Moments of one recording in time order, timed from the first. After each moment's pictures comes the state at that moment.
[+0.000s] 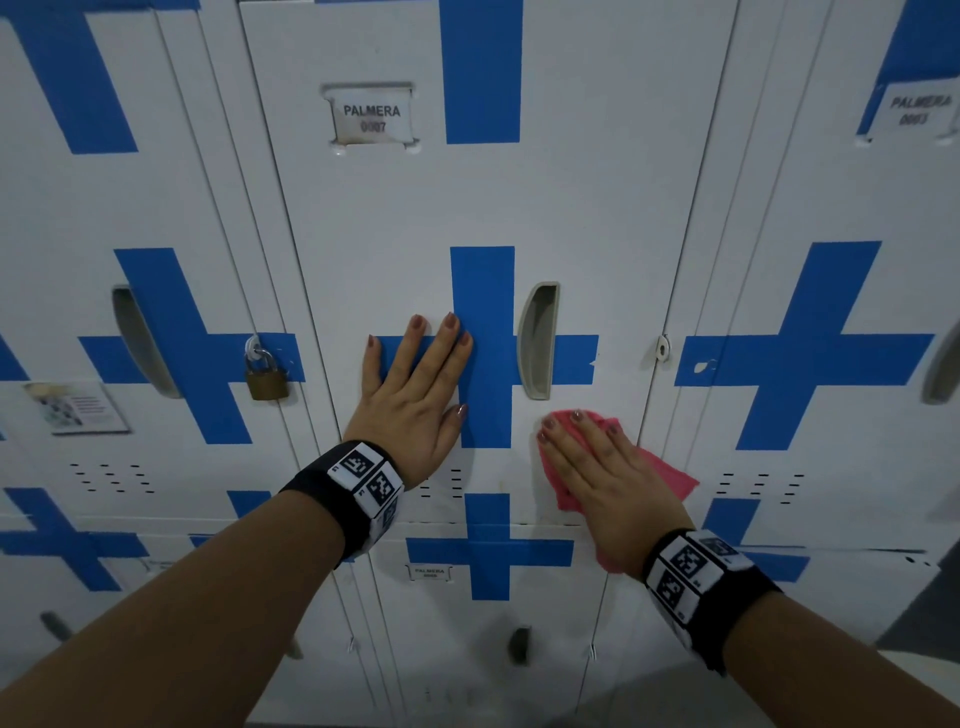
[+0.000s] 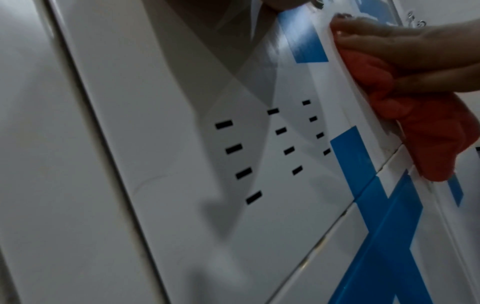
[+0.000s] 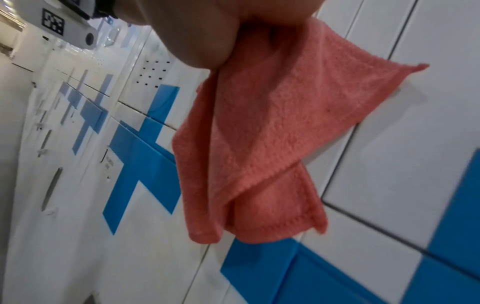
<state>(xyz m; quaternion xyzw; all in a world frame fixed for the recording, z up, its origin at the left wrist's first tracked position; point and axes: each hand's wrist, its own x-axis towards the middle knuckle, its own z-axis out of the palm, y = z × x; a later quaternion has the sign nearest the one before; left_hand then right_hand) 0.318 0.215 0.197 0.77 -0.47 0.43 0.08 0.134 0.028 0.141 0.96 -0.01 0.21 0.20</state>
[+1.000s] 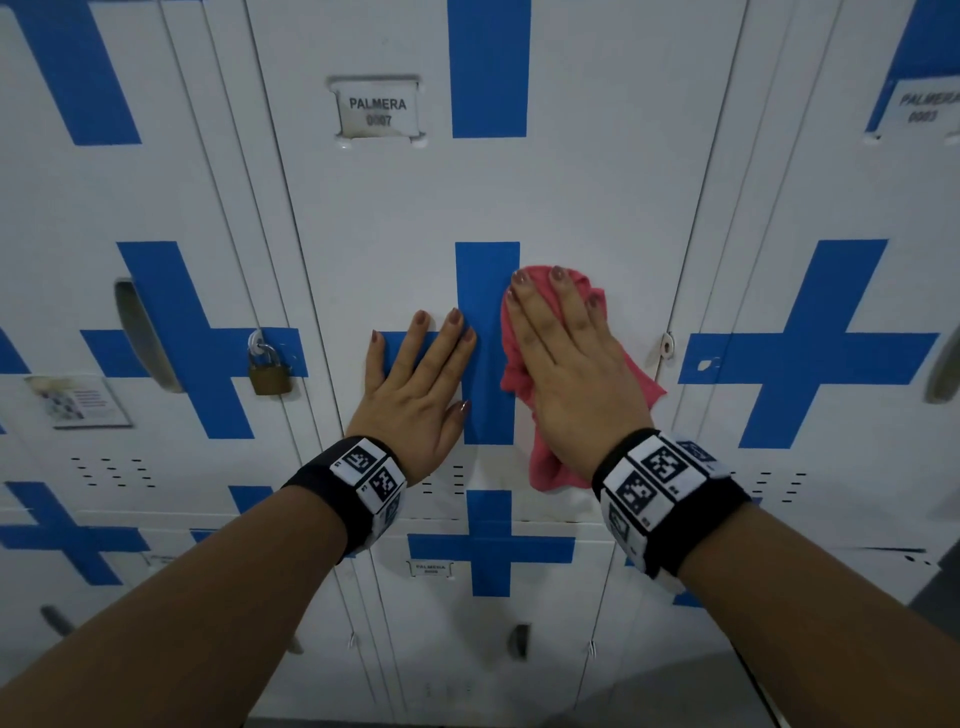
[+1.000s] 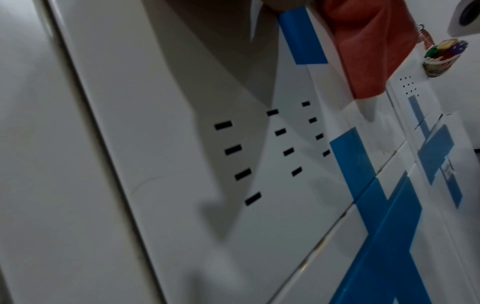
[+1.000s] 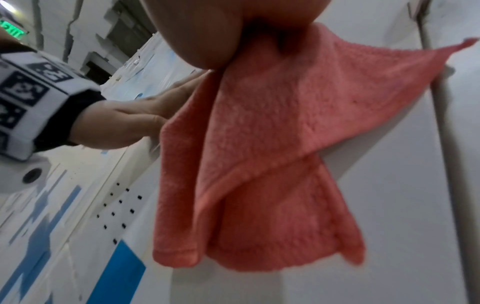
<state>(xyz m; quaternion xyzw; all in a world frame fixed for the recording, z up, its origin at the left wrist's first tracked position) 0.318 0.215 0.197 0.76 -0.47 0.44 0.08 0.177 0.071 0.247 0.91 -0.05 0.37 0.17</state>
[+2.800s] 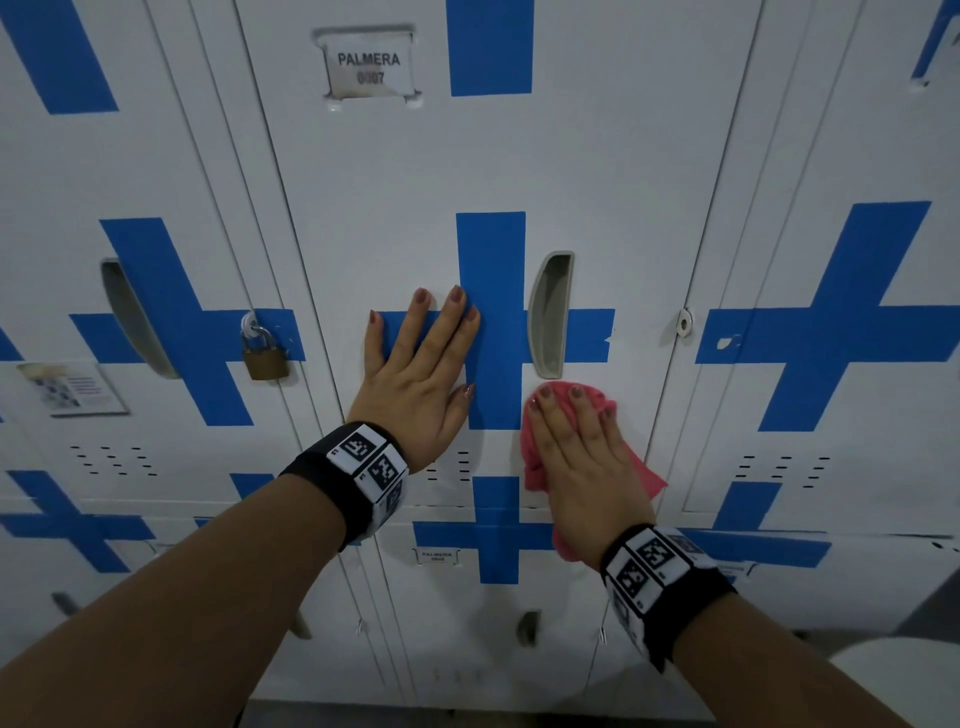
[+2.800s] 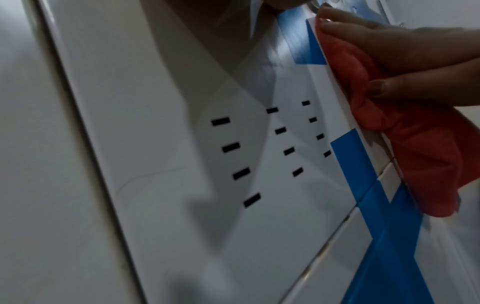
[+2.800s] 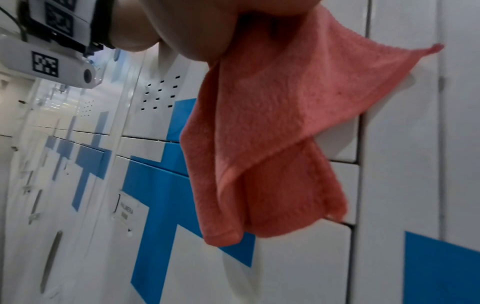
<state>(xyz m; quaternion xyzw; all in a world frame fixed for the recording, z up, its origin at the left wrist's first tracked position) 0.319 0.214 0.196 0.76 -0.46 0.44 0.07 0.162 0.066 0.130 0.96 -0.09 0.24 0.12</state>
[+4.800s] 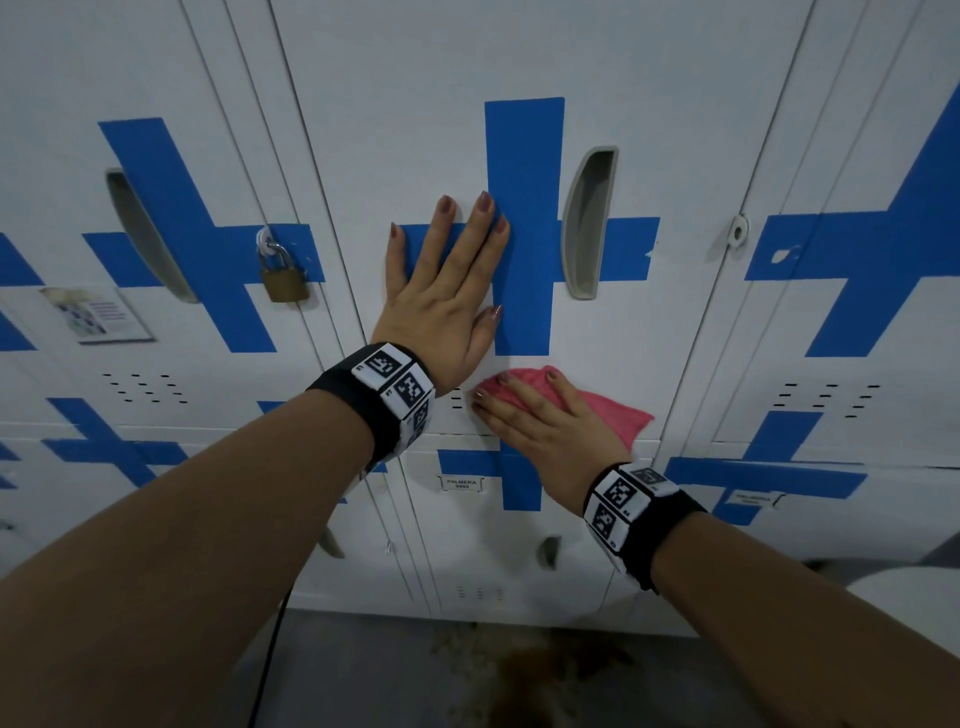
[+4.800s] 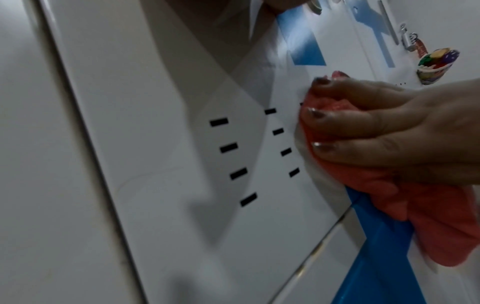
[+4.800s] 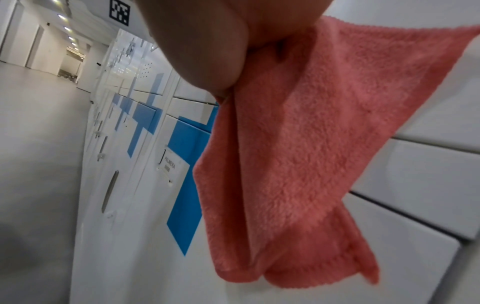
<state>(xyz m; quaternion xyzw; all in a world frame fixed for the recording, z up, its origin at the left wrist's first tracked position) 0.310 0.215 0.203 0.78 -0.46 0.41 0.07 0.182 0.091 0.106 0.95 0.06 0.09 0.29</state>
